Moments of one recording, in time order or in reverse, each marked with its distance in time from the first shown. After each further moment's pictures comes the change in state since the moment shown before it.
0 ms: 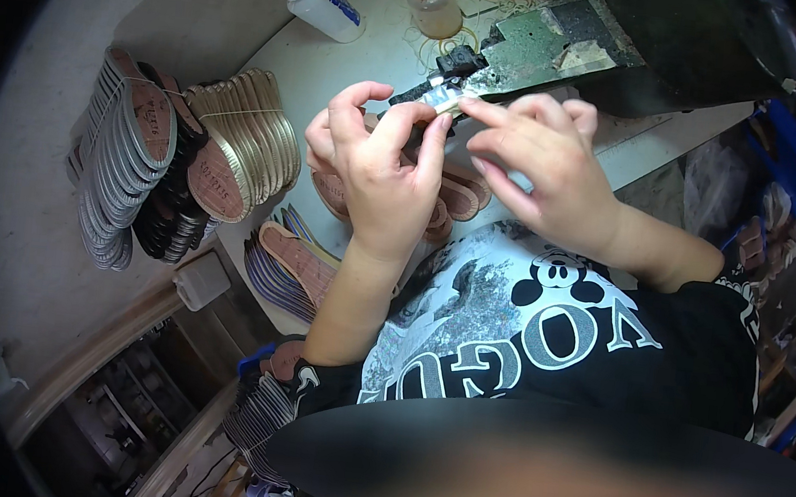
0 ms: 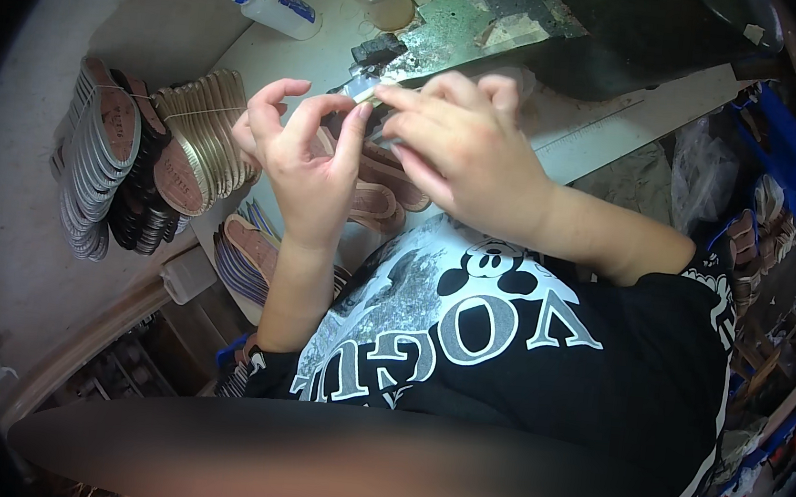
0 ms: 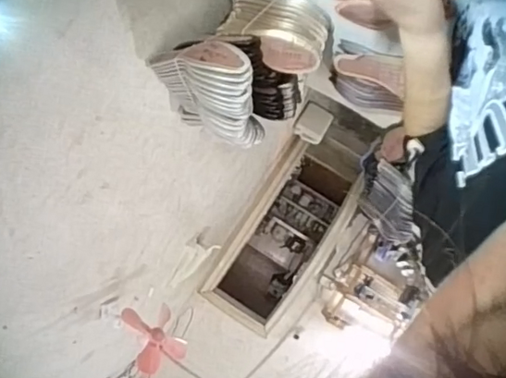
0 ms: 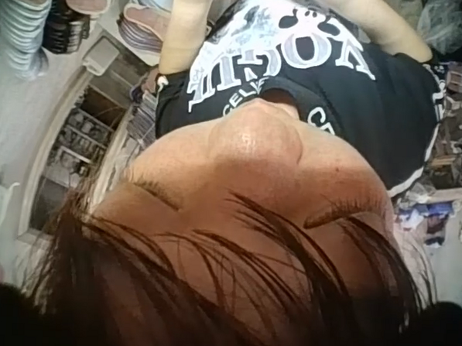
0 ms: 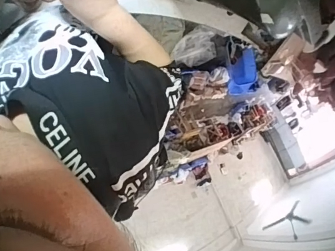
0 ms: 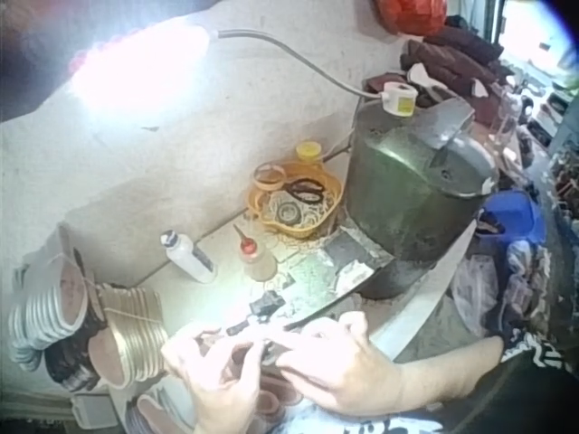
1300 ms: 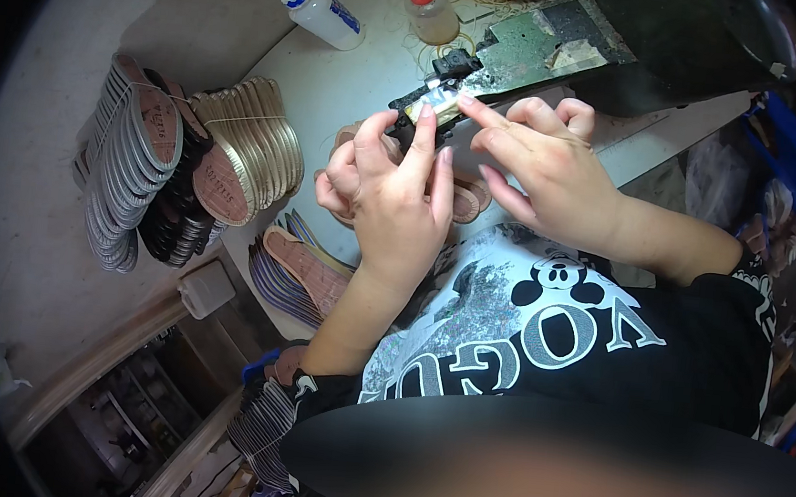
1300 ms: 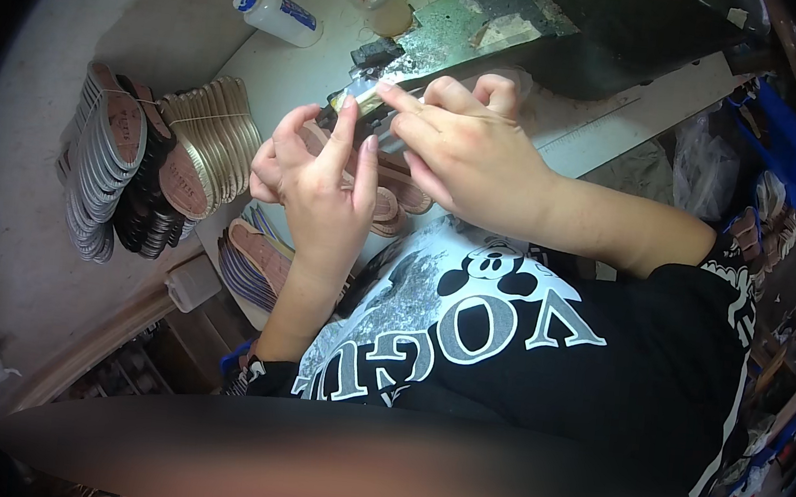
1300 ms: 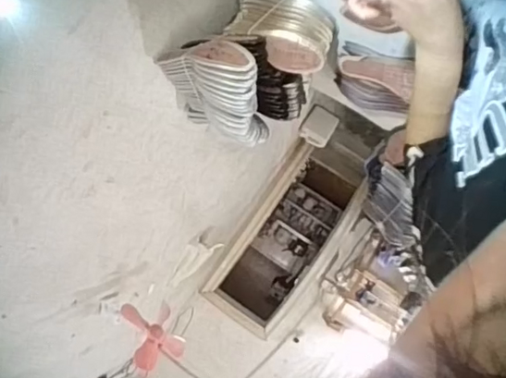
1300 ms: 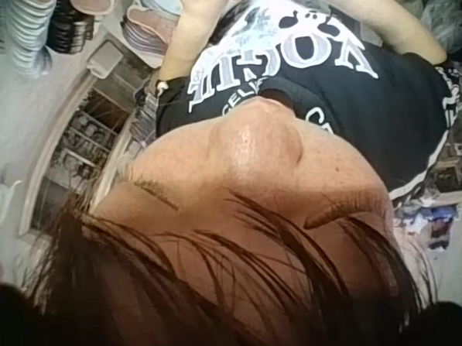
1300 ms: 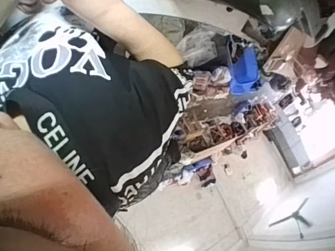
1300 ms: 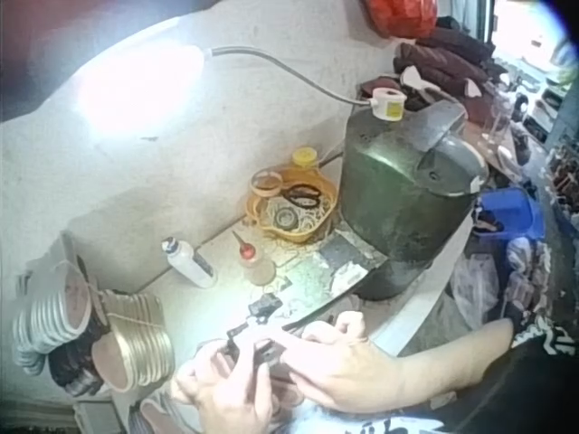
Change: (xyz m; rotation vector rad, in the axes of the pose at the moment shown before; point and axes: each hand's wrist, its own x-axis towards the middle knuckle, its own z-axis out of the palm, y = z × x) left_hand -0.029 0.014 -0.010 0.278 -0.152 0.008; right_hand -0.006 0.002 -0.001 -0.178 -0.172 -0.044
